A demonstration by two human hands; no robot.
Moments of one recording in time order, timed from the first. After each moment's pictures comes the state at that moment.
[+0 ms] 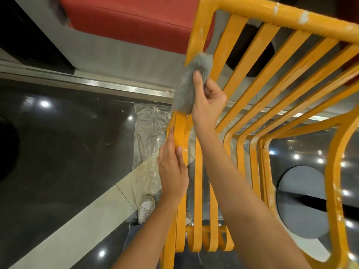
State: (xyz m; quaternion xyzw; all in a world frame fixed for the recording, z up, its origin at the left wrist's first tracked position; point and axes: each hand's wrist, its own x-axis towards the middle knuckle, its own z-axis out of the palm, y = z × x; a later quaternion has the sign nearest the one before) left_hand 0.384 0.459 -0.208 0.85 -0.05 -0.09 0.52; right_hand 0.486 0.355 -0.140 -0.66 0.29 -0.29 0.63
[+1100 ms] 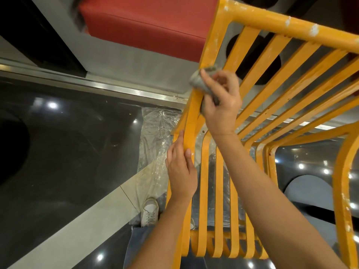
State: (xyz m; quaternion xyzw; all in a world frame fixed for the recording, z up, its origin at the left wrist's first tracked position) left_hand 0.384 0.458 -0.206 0.83 -0.03 -0.09 0.54; right_hand 0.481 0.329 -0.142 -0.88 0.05 -0.38 0.27
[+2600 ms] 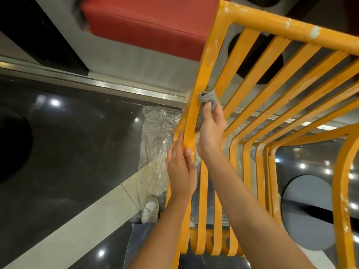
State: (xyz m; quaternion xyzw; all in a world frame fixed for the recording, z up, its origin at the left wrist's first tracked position) left_hand 0.384 0.457 -0.204 0.84 -0.01 -0.09 0.53; right_hand 0.455 0.379 -0.135 -0.57 0.35 -0.21 0.72
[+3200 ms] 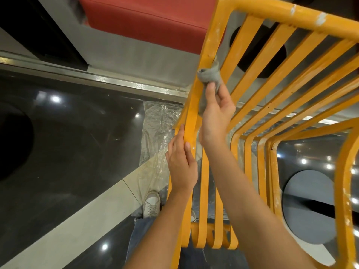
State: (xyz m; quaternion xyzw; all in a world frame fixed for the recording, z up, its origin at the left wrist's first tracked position) left_hand 0.385 0.456 -0.206 0.84 0.00 -0.08 0.53; right_hand 0.465 0.379 -0.125 -0.58 0.34 -0.26 0.69
